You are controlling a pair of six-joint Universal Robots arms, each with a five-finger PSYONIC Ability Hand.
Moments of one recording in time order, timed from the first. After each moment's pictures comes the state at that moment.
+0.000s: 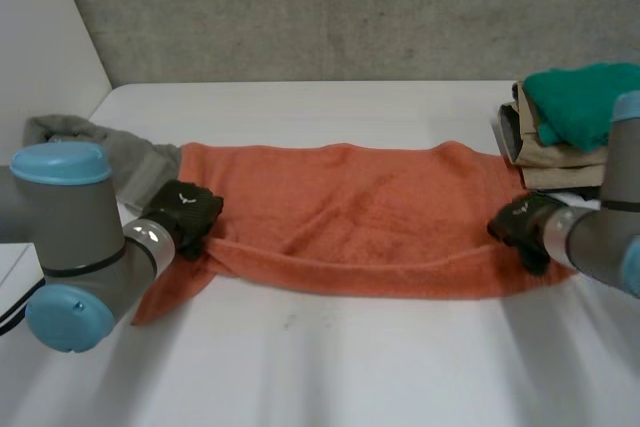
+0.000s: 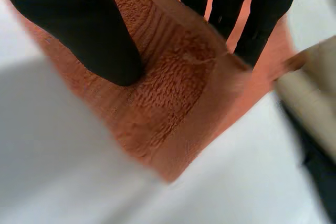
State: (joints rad) left arm 4.38 -2.10 -1.54 3.22 -1.49 3.68; right arm 1.78 -0.99 1.33 0.36 1.48 2.28; left_hand 1.13 1.19 1.19 1.20 0.99; right_hand 1.12 1.18 1.18 1.19 0.98
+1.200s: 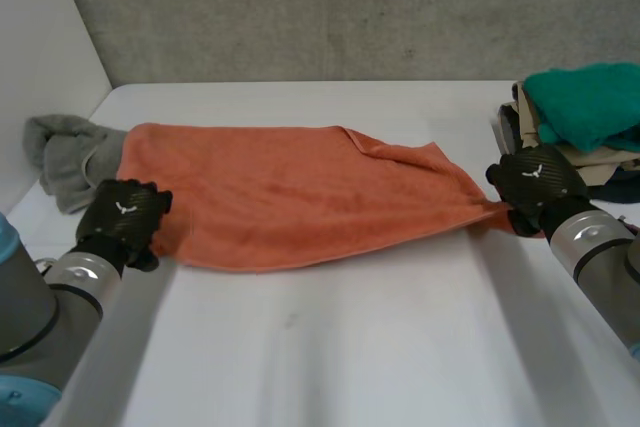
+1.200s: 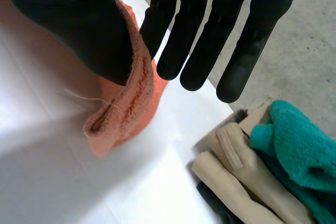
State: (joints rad) left arm 4.54 -1.80 -2.02 3.60 -1.46 3.66; right arm 1.74 -1.27 1.79 -0.31 1.32 2.52; left_hand 0.54 0.54 0.54 0.53 0.36; right_hand 1.12 1.18 1.18 1.20 0.99
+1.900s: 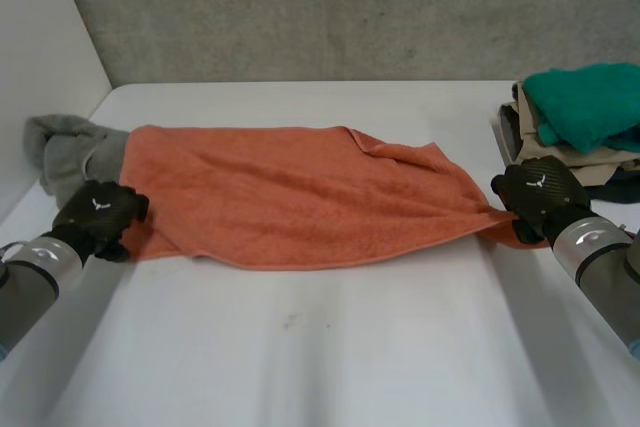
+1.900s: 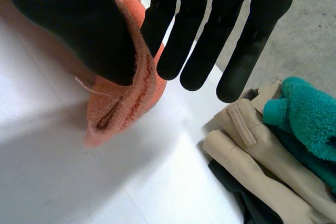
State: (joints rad) left arm 4.82 -2.03 -1.87 3.56 -1.11 3.82; right arm 1.71 -1.22 1.78 -0.31 1.31 2.52; left_hand 0.65 0.65 0.65 0.66 0.48; right_hand 1.12 1.18 1.18 1.20 0.99
